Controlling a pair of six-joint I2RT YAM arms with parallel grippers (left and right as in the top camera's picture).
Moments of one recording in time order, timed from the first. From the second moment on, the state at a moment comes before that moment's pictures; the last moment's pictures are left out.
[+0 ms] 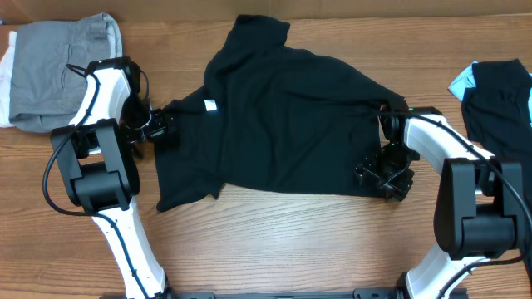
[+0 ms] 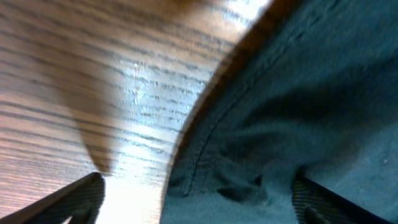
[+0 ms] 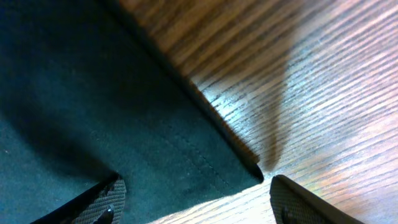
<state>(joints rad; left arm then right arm) 0.17 2.32 1.82 -1.33 0.10 -0.22 0.03 1.89 1.13 -1.06 -0.11 0.66</state>
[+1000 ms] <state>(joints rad) 0.17 2.32 1.82 -1.41 0.20 -0.14 -0.18 1.38 1.04 -1.36 0.01 0.77</state>
